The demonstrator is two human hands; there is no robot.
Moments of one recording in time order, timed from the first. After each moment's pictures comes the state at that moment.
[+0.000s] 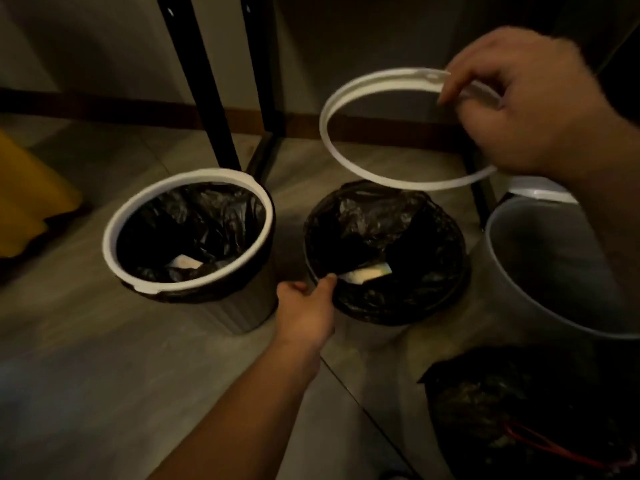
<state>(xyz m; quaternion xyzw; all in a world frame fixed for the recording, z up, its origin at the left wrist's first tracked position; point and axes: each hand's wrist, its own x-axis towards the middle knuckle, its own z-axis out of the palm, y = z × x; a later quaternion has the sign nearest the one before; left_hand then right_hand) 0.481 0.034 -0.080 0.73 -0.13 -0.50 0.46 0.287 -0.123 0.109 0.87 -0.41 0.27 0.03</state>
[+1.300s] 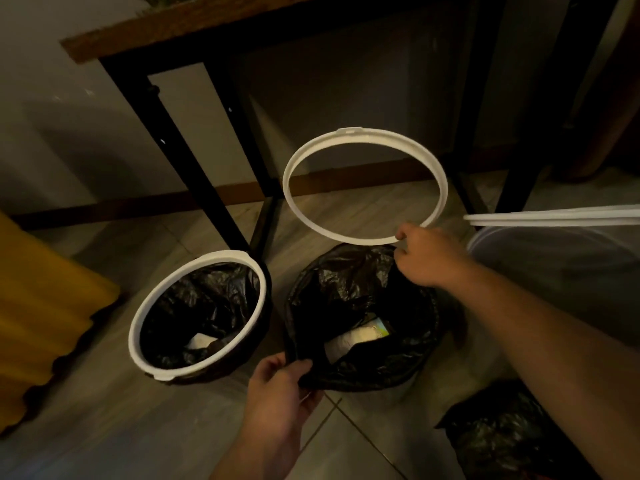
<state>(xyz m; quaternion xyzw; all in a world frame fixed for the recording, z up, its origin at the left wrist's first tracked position) 0.493 0.061 -0.055 0.66 -0.06 -0.52 0.54 0.276 -0.162 -0.039 0.74 -0.62 0.14 -0.21</state>
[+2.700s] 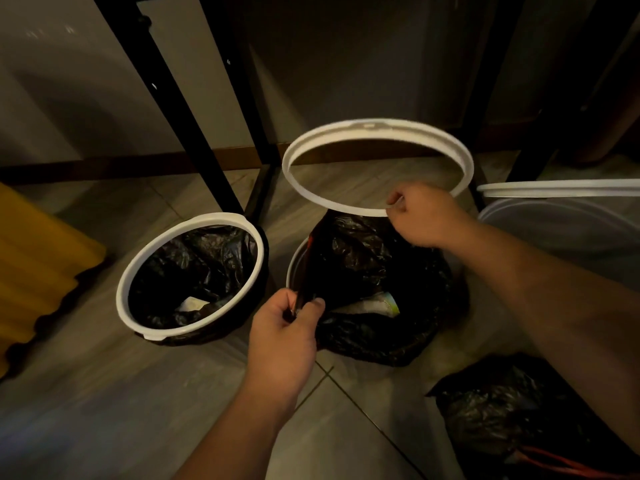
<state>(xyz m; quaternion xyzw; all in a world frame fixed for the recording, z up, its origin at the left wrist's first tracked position) 0.487 0.056 -0.036 0.64 -0.30 -0.46 0.54 0.294 -0.160 -0.016 0.78 -0.57 0.16 -0.19</state>
